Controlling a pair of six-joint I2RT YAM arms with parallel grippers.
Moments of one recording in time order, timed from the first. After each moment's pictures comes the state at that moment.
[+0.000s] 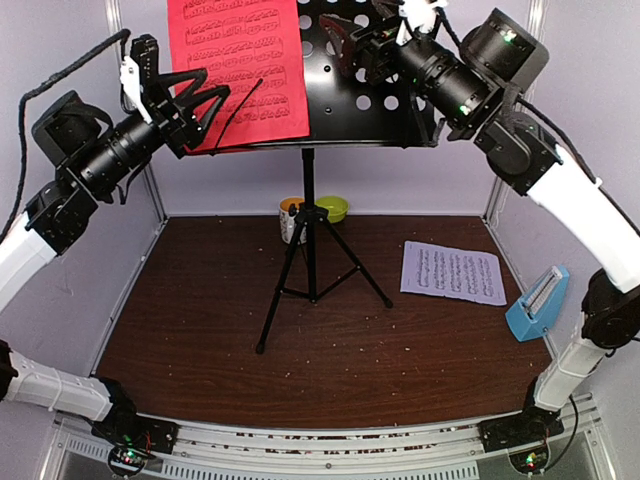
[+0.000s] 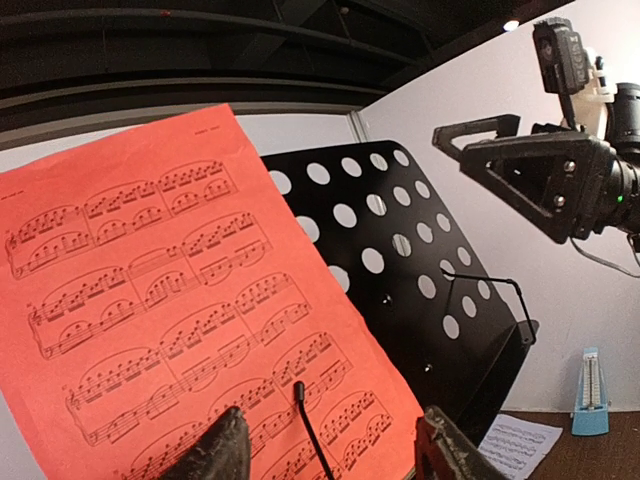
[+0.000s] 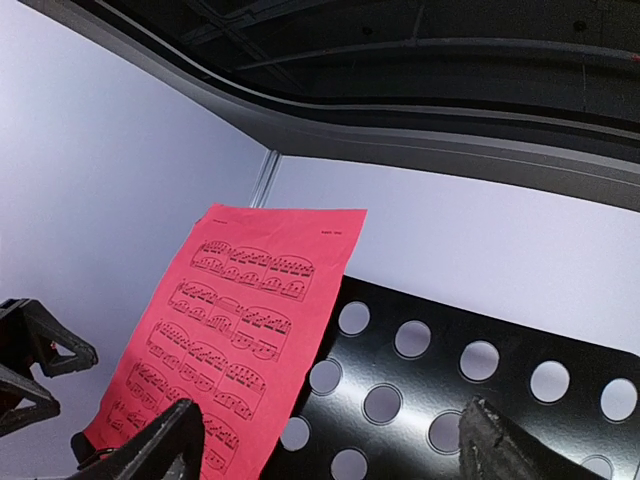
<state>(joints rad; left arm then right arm) -0.71 1.13 1.40 0.13 0.17 0.27 1.01 1.66 2.10 0.08 0.20 -0.50</state>
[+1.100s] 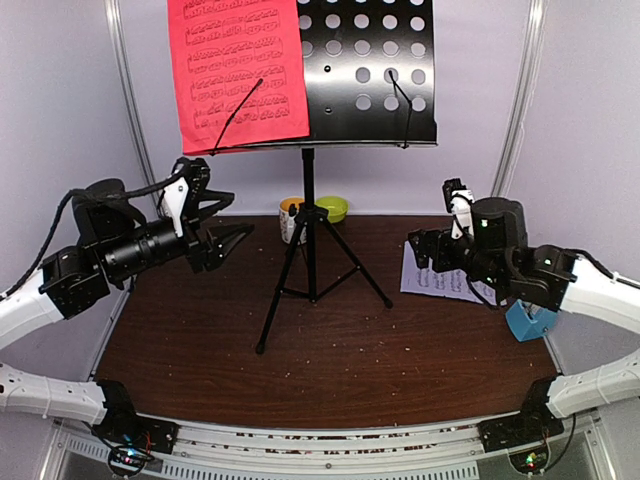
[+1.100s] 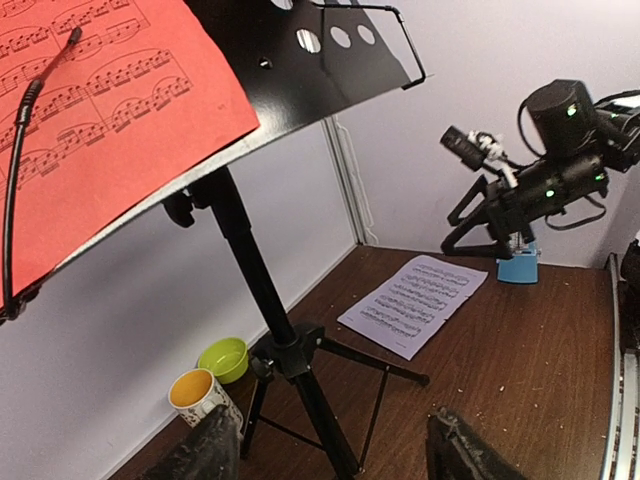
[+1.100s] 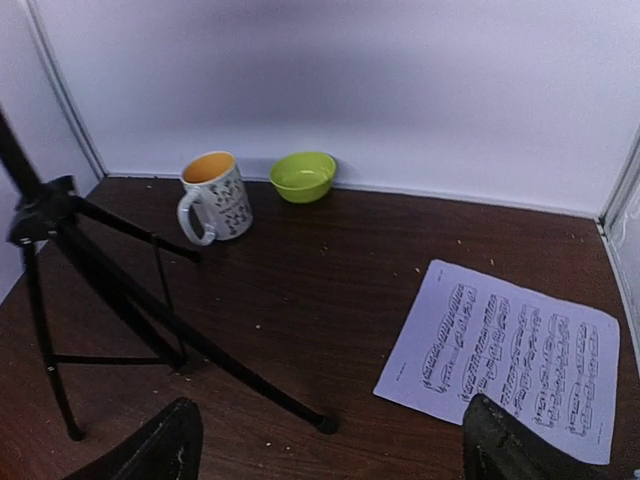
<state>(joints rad) -0.87 0.92 0.96 -0.07 0.05 0.26 0.84 1.06 0.92 -0.22 0.48 0.29</state>
